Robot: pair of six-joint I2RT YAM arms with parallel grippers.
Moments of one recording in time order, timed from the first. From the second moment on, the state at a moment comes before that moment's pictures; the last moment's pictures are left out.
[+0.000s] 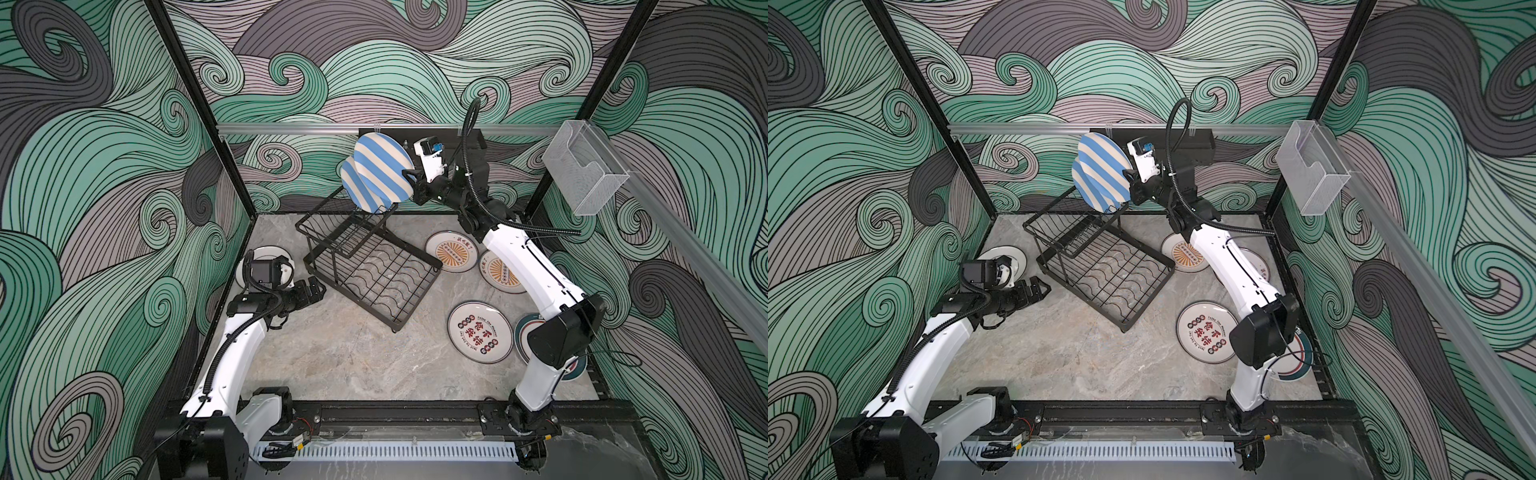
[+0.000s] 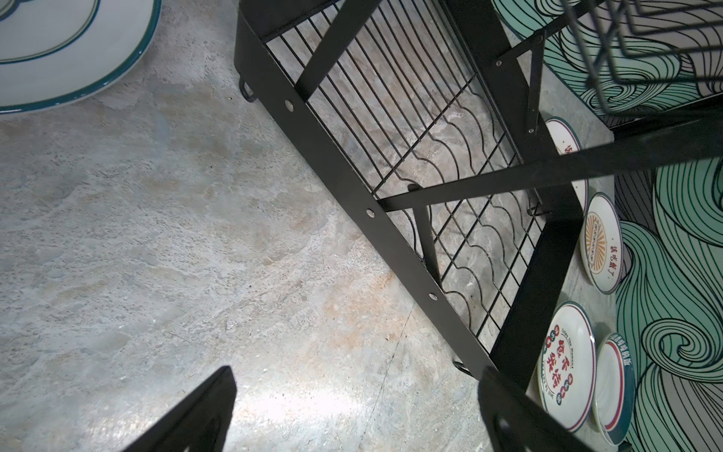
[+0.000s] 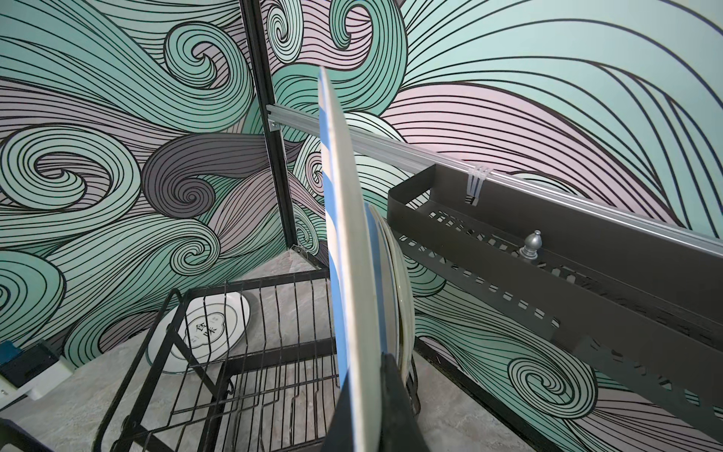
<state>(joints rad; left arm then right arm) 0.03 1.04 0.81 -0.69 0.35 -0.38 0.48 1.81 1.94 -0.24 -0.27 -0.09</state>
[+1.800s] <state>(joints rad) 0.03 1.04 0.81 -0.71 0.29 -0.37 0.50 2.13 2.16 -0.27 -0.29 -0.10</state>
